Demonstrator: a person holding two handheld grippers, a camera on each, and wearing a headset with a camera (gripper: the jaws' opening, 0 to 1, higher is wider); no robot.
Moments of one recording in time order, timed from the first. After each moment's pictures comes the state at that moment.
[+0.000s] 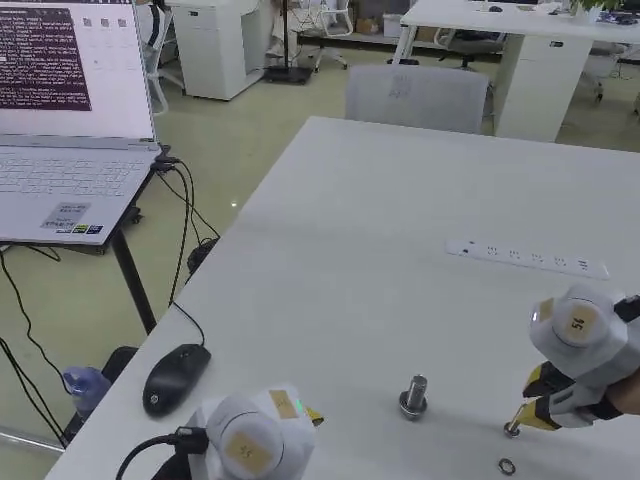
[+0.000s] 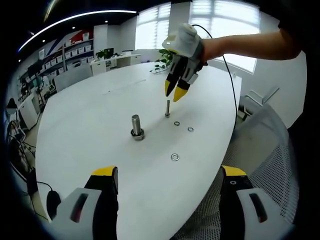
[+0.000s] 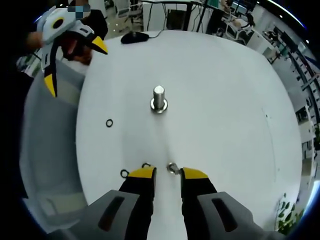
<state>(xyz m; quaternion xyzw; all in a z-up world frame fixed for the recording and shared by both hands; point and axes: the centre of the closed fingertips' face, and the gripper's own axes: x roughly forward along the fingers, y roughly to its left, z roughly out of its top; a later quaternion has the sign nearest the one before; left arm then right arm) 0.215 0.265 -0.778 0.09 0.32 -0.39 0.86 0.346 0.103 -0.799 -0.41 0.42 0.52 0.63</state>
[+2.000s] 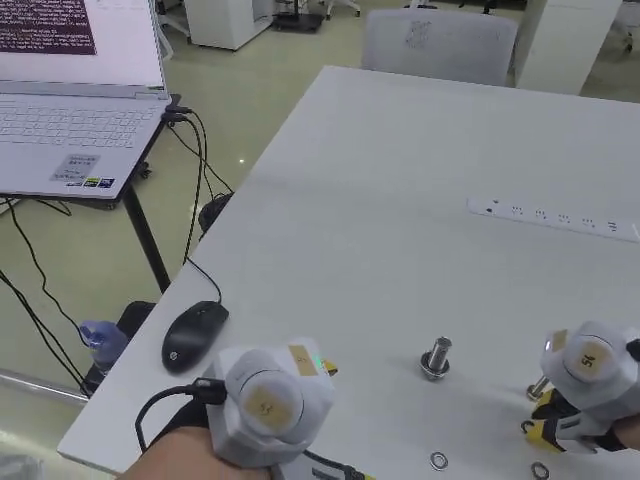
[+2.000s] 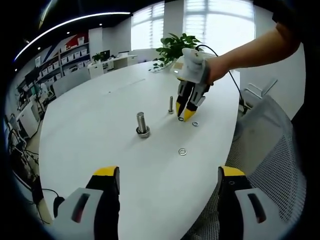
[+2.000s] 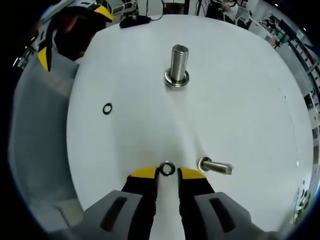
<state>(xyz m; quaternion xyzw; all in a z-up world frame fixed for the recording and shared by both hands) 0.226 0.278 -0.786 0.12 0.31 -0.40 0.85 0.319 0.099 -0.874 -0.39 0.46 0.50 0.62</state>
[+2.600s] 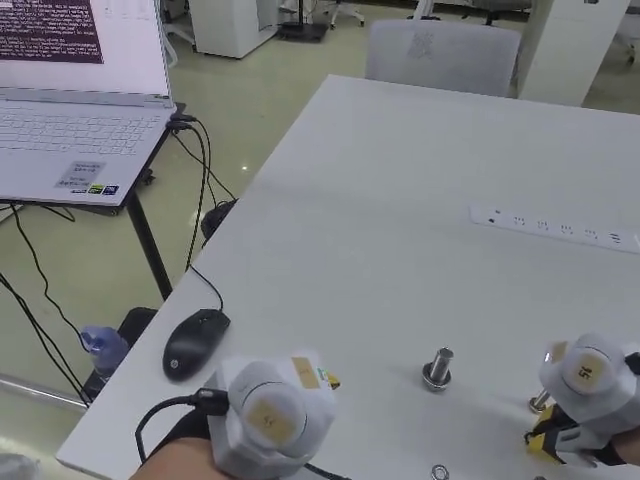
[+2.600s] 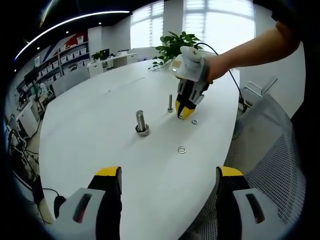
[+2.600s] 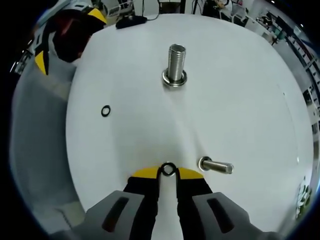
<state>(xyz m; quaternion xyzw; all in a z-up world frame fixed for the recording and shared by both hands) 0.223 0.280 -0.787 0.13 0.32 -0.40 0.85 0.320 0.099 -0.874 -0.38 0.46 0.49 0.63</state>
